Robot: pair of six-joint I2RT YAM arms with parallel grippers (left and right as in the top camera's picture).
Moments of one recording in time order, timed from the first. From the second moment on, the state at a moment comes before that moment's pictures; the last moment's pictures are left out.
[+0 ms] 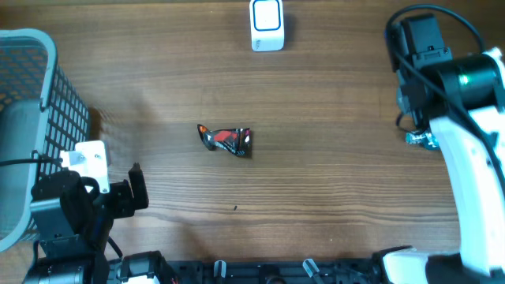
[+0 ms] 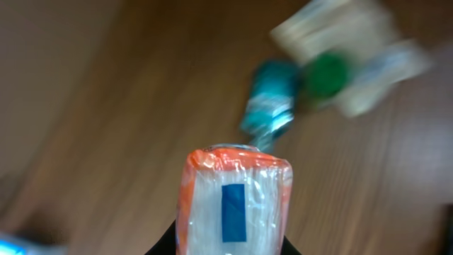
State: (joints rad) left arm 0.14 0.63 1.05 -1.15 -0.06 0.07; right arm 0.20 1.52 1.77 -1.58 0.74 1.40
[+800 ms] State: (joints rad) left arm 0.14 0.63 1.05 -1.15 -0.06 0.07; right arm -0.02 1.36 1.65 -0.93 -0.21 0.66
